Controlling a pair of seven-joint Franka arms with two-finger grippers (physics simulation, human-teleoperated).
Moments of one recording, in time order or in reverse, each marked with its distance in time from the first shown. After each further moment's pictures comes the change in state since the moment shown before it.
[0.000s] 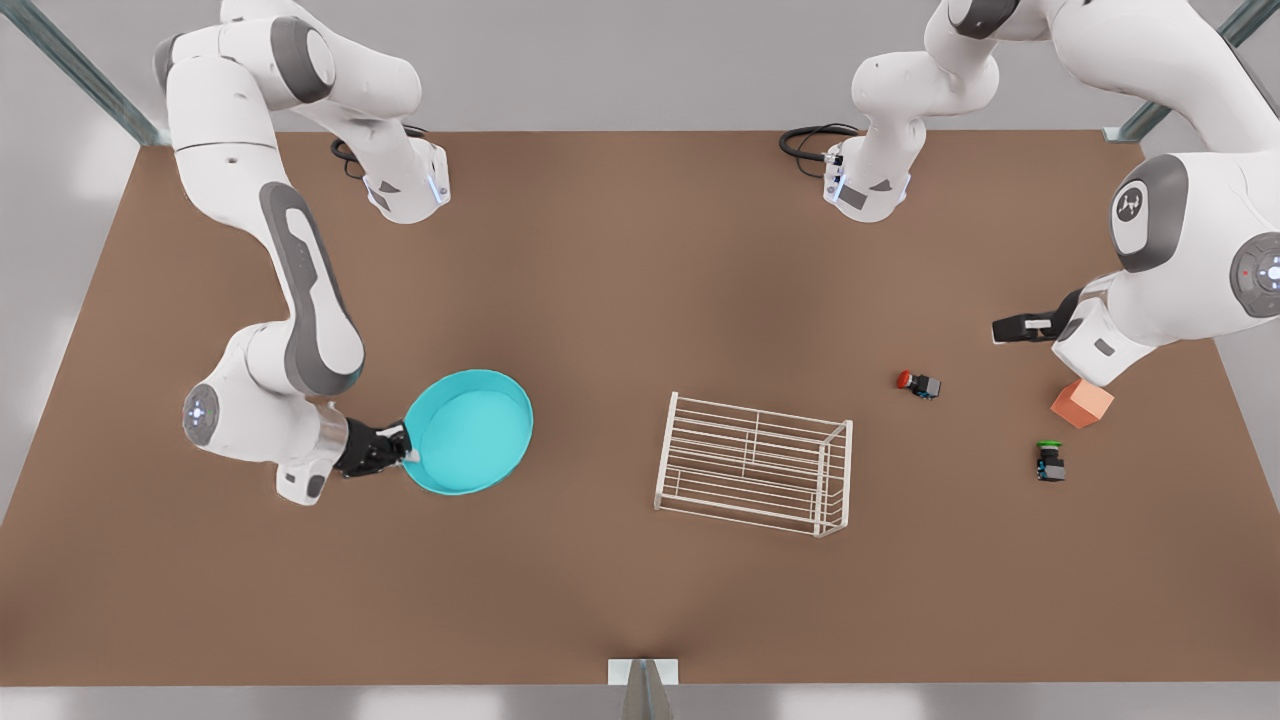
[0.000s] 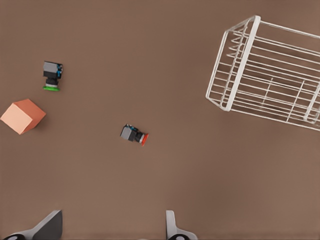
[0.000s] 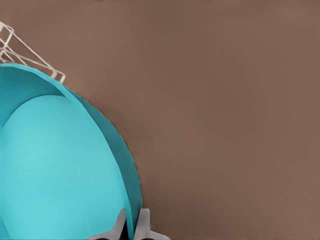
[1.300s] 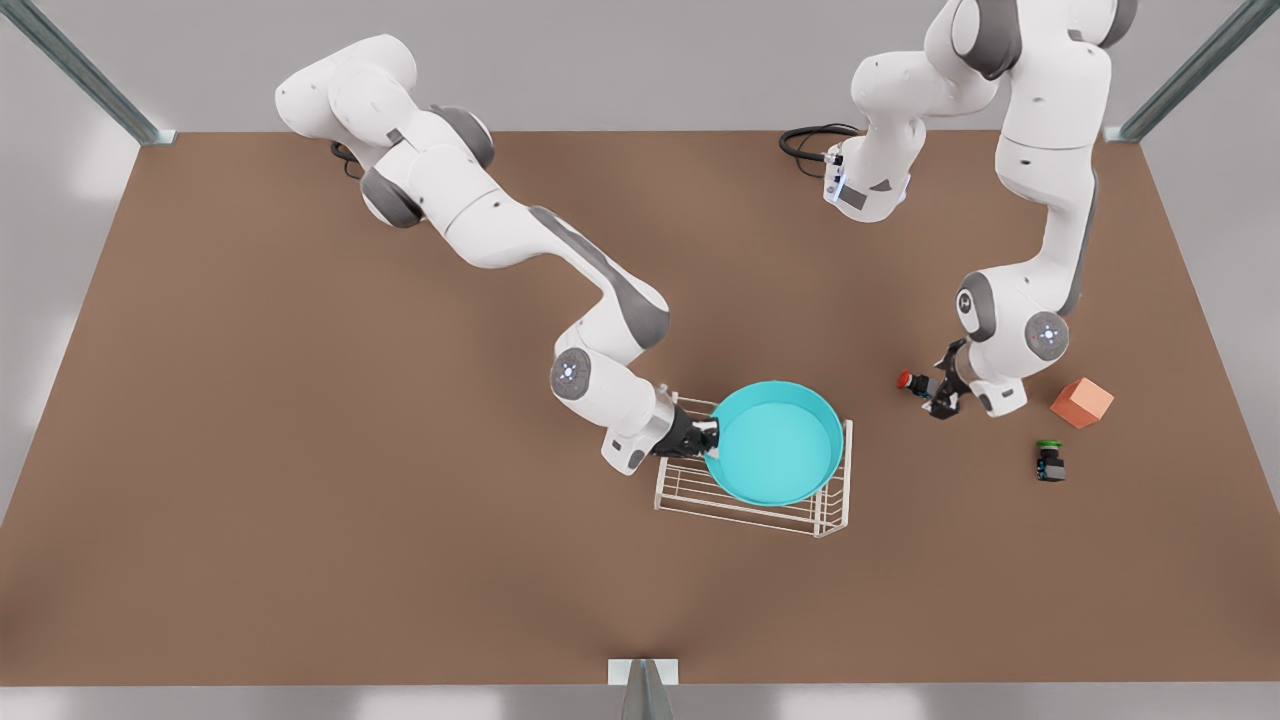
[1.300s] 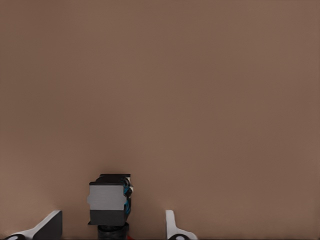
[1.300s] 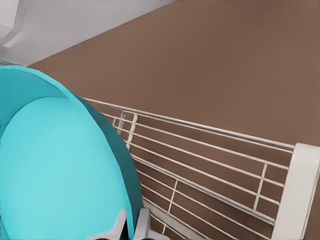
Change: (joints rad) left arm -0.037 0.095 0.131 -0.943 -0.120 1.195 -0.940; right arm 0.645 0.604 -0.031 0.766 0.025 0.382 0.866
